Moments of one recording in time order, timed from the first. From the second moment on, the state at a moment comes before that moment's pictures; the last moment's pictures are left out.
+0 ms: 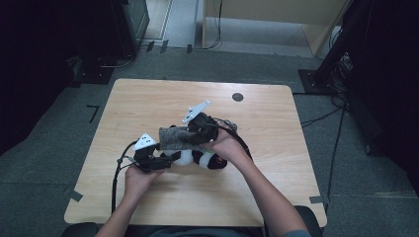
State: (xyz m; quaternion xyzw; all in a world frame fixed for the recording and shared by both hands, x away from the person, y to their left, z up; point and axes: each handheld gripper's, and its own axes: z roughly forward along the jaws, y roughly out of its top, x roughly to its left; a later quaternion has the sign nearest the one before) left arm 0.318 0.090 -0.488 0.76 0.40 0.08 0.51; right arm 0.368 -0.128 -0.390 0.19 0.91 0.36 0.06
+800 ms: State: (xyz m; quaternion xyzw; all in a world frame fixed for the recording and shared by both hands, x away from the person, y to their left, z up) left arm 0.319 0.089 -0.488 0.76 0.40 0.09 0.50; right arm 0.364 -0.125 -0.389 0.20 0.91 0.33 0.12
